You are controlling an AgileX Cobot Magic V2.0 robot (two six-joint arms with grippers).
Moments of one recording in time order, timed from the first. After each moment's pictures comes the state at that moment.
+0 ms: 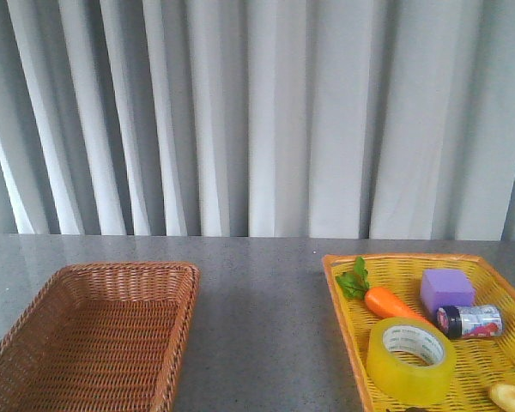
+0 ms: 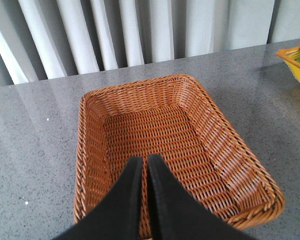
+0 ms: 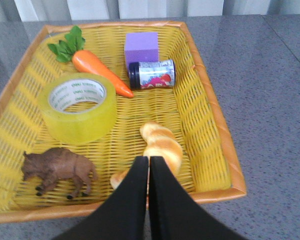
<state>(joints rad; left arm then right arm) -0.11 0.66 -0.67 -0.05 0.41 0.06 -0.07 0.59 -0.58 -0.06 0.52 0.07</state>
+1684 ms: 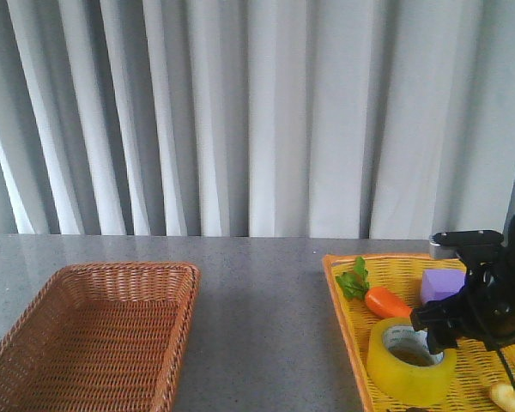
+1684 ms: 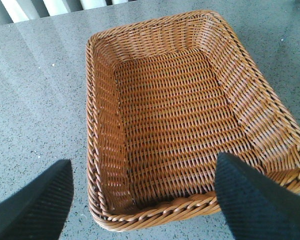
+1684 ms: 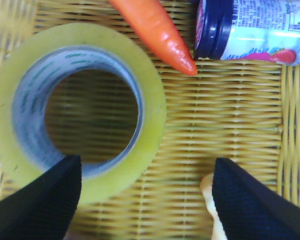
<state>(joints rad) -0.11 0.86 -0.81 0.08 0.61 -0.03 0.05 1.75 -1.45 -0.05 0.94 0.04</state>
